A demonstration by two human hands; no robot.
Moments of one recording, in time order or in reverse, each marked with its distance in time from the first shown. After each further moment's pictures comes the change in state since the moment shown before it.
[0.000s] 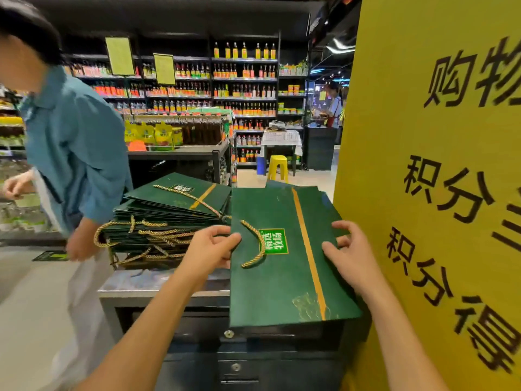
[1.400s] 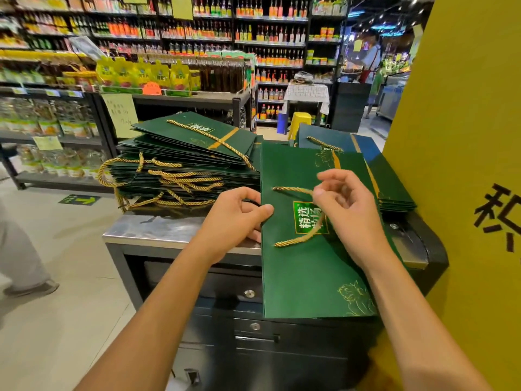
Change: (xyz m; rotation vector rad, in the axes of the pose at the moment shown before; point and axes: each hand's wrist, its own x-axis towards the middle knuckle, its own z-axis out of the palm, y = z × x) left_hand -0.006 -0.029 -0.002 0.069 -0.075 0.006; right_hand -0.003 -0.007 0.082 0.323 -0.186 -0.239
